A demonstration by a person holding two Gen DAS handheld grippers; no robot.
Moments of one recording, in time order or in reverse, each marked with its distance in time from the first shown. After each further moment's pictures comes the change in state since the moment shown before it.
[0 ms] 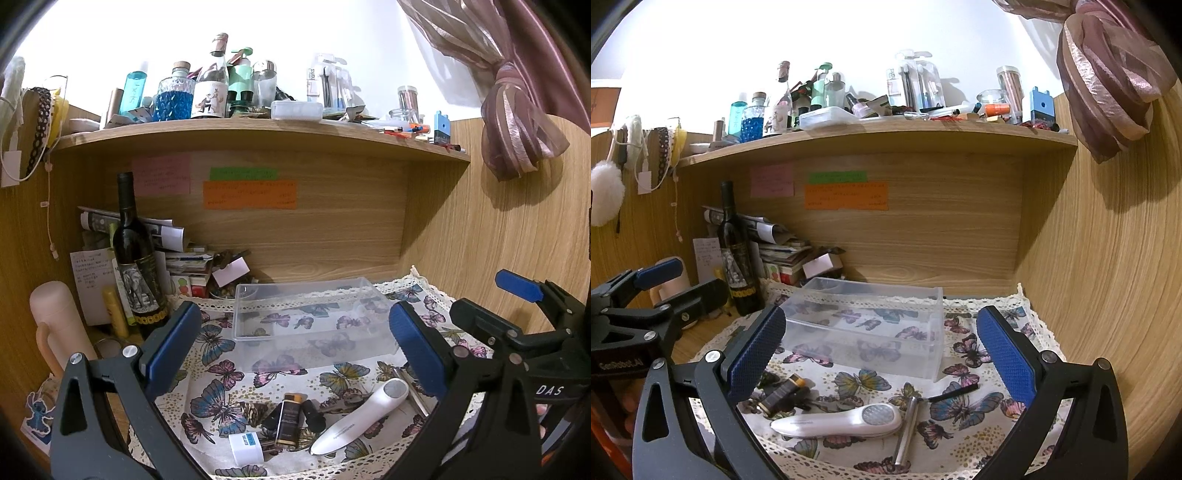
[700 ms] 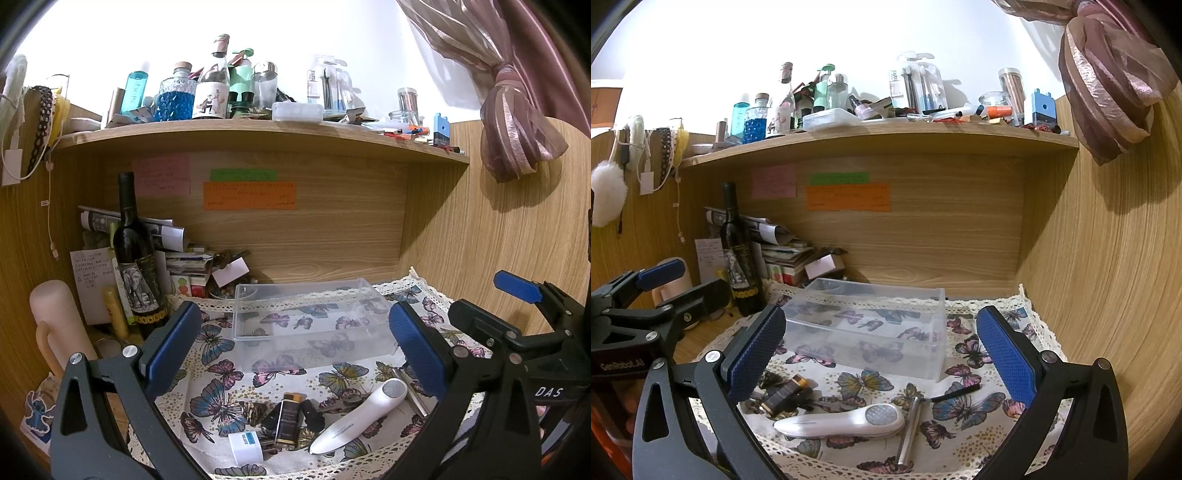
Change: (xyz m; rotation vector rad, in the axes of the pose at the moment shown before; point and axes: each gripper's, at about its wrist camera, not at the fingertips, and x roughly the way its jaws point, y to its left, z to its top) left arm -0.002 0.000 -0.002 0.001 -0.008 -0.001; right arm -0.001 0.002 0.000 0.003 -0.002 0.001
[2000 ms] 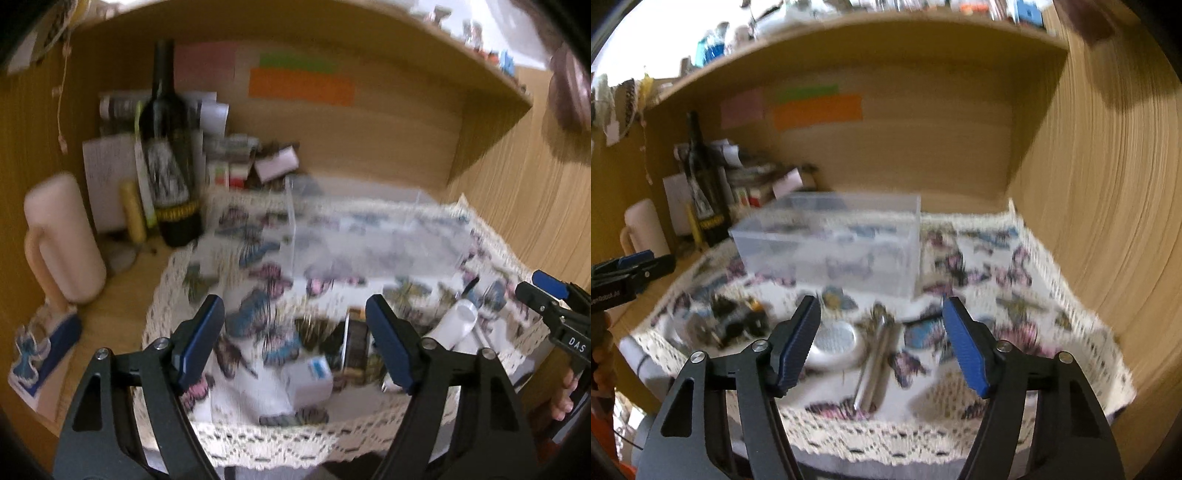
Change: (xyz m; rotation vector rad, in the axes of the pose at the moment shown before) left arm 0.049 0.060 -0.075 -0.100 0.339 0.085; right arm 0.042 -0.042 -0.068 0.041 0.313 -0.033
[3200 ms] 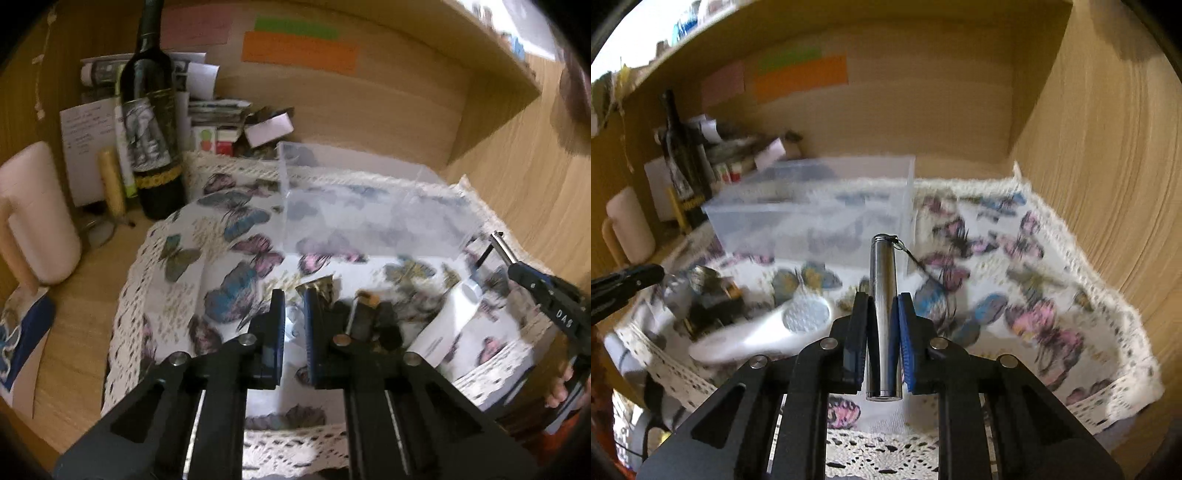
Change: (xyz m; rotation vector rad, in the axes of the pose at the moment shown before) left arm 0.028 0.002 0.002 -0.029 0.073 -0.064; right arm 0.023 -0.013 0.009 0.021 0.024 0.006
